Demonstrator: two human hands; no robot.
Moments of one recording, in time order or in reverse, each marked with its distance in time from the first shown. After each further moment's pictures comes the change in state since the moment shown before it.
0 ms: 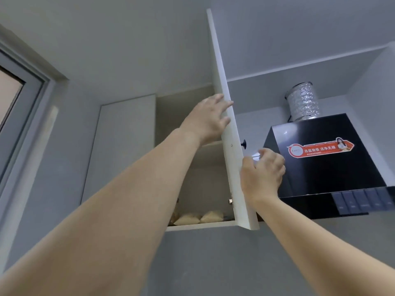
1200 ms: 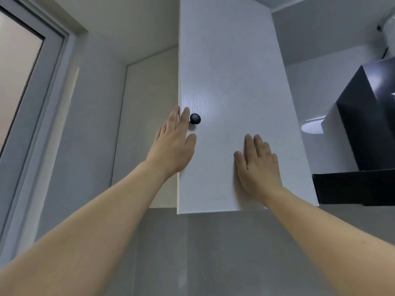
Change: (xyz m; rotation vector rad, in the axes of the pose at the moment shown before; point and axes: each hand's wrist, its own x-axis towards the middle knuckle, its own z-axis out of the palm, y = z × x) left_hand -0.134 -0.218 0.131 0.084 0.006 -0.436; right_hand -0.009 0.110 0.250 -0.314 -0.434 -0.395
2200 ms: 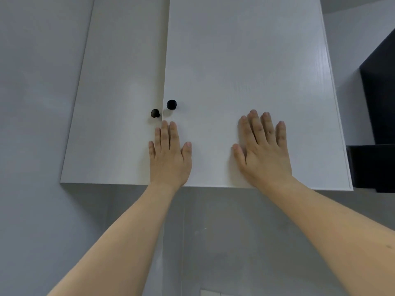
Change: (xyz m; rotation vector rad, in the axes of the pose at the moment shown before) left_hand 0.002 -0.094 0.242 0.030 0.121 -0.180; right_hand 0.028 0.084 0.113 -0.466 0.112 -0.230
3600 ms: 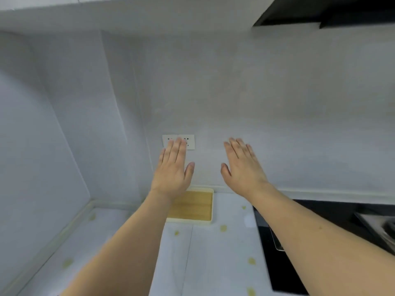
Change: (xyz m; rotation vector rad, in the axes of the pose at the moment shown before) left_hand -0.398 0.018 0.069 -0.120 -0.737 0.146; right_hand -0.386 0.031 -0.007 0.183 -0.875 0.100
